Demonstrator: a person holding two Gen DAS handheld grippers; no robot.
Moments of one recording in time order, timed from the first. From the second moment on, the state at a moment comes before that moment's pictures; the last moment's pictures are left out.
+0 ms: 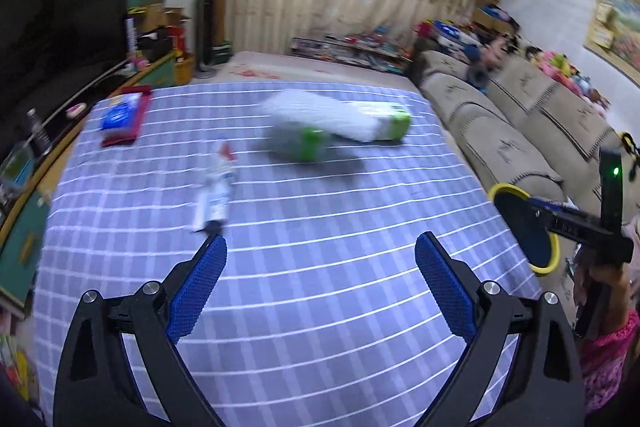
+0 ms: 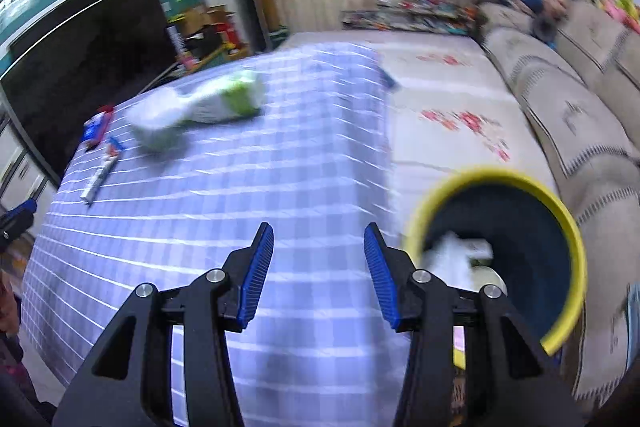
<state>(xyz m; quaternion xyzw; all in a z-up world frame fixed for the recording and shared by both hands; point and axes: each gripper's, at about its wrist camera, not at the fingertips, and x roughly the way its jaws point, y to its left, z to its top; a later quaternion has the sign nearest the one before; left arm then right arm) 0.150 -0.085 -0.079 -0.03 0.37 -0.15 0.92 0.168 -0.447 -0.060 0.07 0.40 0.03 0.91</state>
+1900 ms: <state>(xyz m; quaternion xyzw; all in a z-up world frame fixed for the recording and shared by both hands) 0.147 -0.062 -0.101 -0.05 0.38 -0.14 0.91 0.275 -0.289 -0.064 -0.08 0.39 0.19 0.90</state>
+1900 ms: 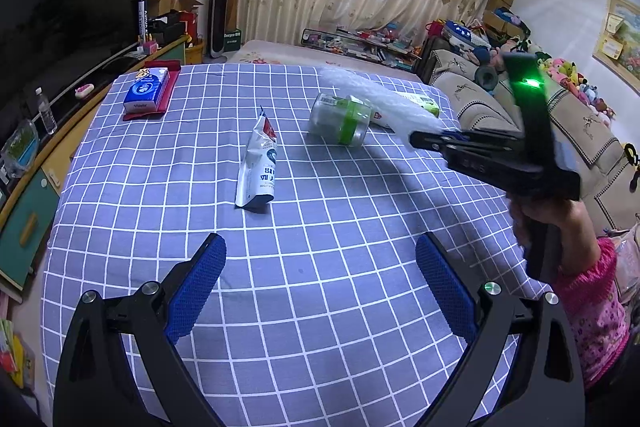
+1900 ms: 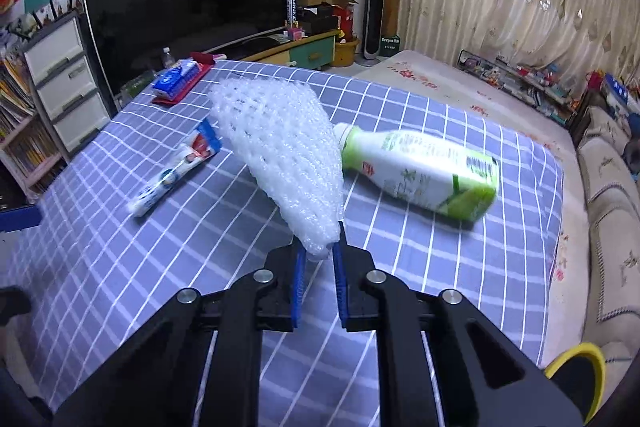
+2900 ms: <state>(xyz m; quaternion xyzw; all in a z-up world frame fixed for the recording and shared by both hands) 0.149 -0.112 -0.105 -0.01 0.39 -0.18 0.90 0.120 -0.573 -0.121 0.12 0.45 -0.12 0.88</state>
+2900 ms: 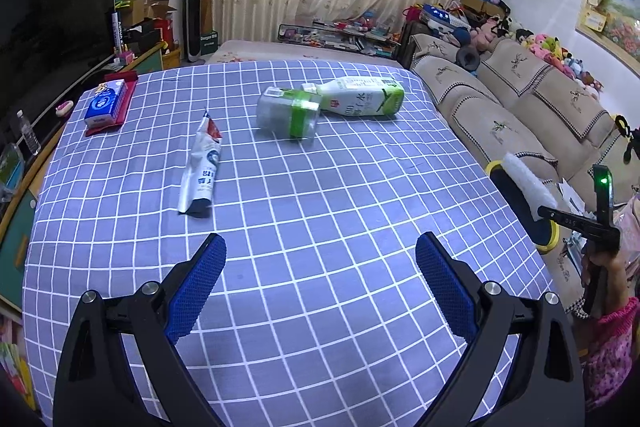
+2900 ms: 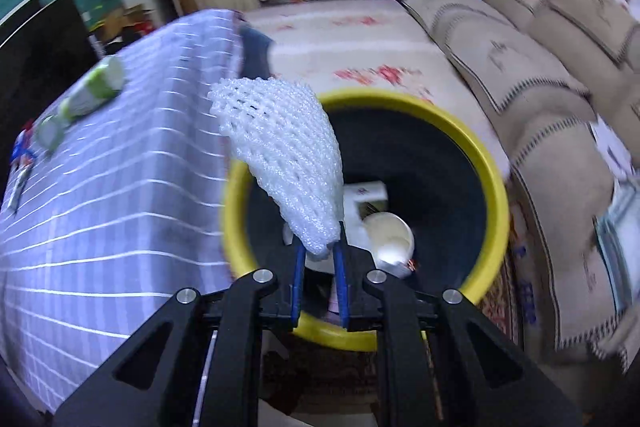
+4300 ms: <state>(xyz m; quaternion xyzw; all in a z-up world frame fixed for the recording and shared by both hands) 0.266 -0.074 -0.140 0.01 0.45 -0.09 0.89 0.124 -0.557 -0.108 0.11 0.44 -0.12 0.88</state>
